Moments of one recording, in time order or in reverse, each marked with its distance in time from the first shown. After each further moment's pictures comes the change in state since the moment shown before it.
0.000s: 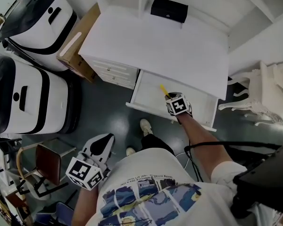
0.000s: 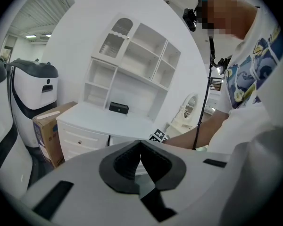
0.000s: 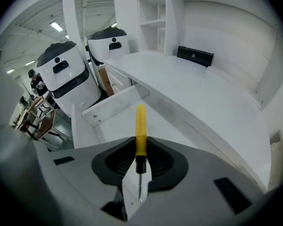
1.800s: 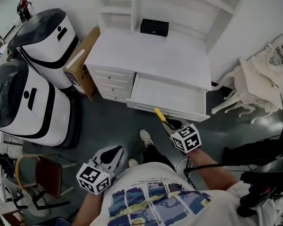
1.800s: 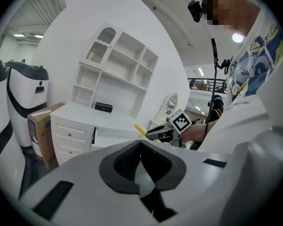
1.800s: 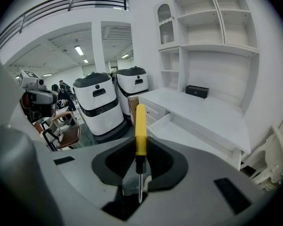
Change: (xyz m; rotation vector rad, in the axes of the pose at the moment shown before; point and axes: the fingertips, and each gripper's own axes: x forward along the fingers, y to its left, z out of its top) left arm -0.102 -0.082 -0.085 0.087 -0.035 -0.159; right arm -0.250 0.177 -0.052 -0.002 -0.345 0.092
